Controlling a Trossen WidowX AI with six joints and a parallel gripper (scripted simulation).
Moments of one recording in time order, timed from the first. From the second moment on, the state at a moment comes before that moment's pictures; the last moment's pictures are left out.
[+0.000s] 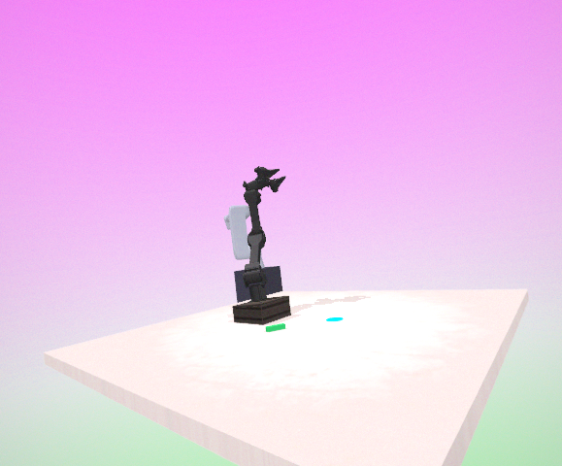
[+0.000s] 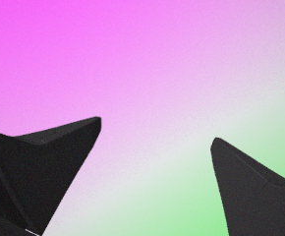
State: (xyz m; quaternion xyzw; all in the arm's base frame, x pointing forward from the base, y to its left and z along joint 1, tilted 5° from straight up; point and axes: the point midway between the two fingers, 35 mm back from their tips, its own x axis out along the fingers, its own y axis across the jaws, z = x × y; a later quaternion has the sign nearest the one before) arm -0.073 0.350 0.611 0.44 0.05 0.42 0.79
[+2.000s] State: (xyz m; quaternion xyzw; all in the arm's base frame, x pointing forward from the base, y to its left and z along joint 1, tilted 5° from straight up) arm 0.339 -0.183 0.362 0.04 0.21 -0.13 0.97
